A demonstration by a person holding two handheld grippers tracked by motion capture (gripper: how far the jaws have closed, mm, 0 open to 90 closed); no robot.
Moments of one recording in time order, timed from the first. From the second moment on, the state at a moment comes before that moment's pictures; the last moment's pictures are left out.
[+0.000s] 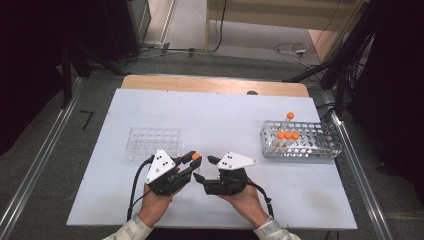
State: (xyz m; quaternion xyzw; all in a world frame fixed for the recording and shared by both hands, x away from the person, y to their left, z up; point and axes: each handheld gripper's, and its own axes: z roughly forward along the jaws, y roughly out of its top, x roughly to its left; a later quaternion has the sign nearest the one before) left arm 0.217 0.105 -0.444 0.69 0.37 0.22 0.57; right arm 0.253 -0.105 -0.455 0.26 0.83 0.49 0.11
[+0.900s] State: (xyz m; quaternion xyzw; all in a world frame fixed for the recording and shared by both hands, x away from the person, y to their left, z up) left arm 0.230 0.178 -0.414 0.61 0.45 0.29 0.58; right arm 0.265 -0.182 -0.449 0.33 0.80 0.48 0.16
